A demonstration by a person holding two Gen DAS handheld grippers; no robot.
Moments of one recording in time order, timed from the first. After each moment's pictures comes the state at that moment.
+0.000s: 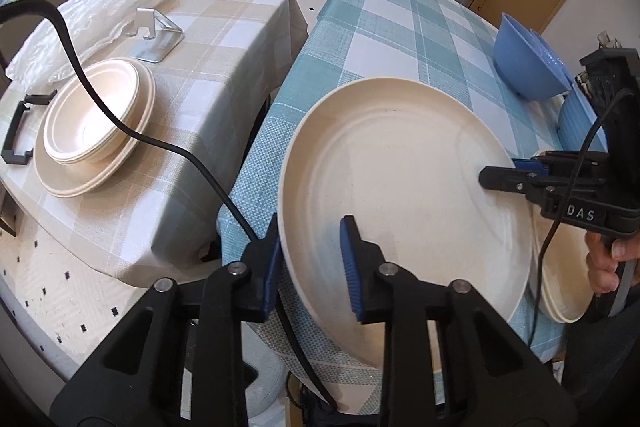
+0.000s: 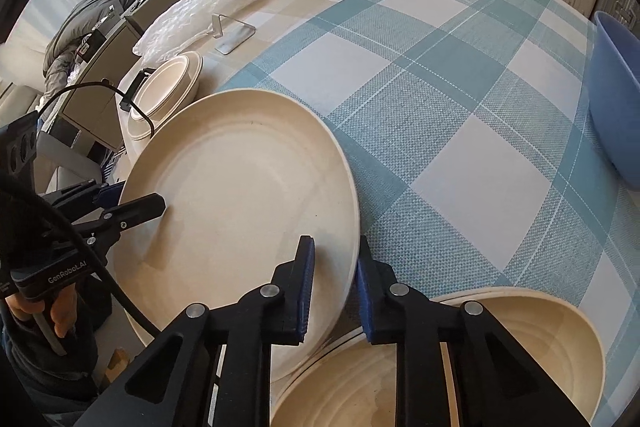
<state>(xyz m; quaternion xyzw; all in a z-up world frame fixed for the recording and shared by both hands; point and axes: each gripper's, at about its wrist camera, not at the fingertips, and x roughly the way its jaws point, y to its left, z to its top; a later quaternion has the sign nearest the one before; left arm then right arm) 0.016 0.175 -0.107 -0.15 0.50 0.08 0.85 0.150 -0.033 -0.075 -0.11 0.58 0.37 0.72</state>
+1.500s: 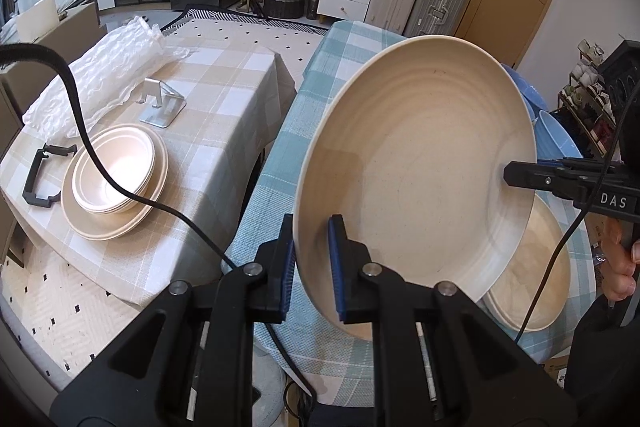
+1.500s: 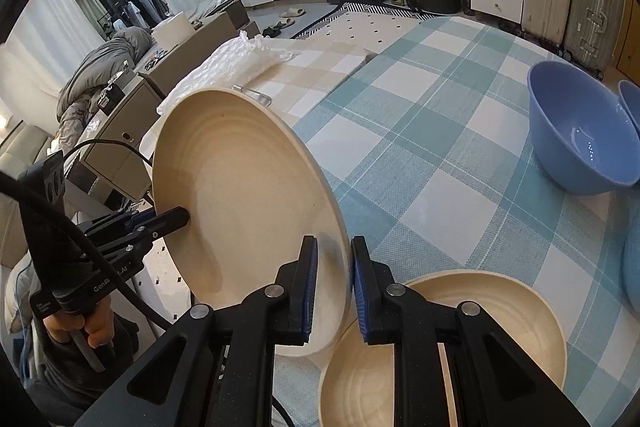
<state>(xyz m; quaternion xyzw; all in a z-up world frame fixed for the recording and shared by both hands) -0.010 0.155 -0.022 -0.13 0.42 0.08 0.89 0.124 -0.078 0.024 -0.04 0.51 0.37 0.77</state>
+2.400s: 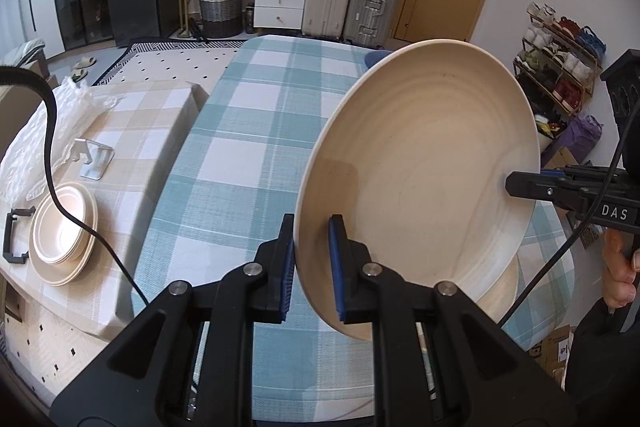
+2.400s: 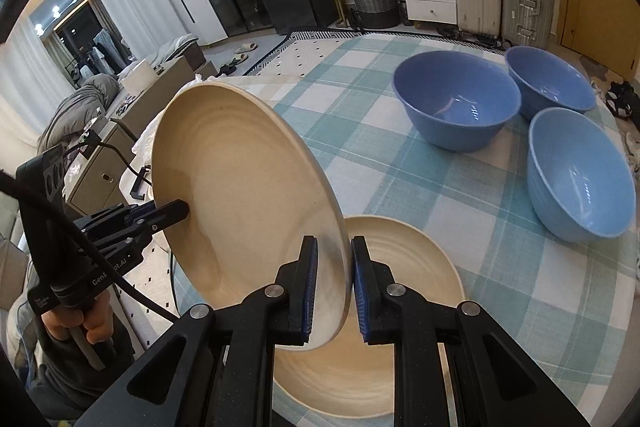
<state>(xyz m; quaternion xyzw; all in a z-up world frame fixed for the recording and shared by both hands) 0.017 0.008 0.033 -0.07 0.41 -0.02 0.91 0.096 -0.213 0.059 0.01 0.50 0.29 0.82</state>
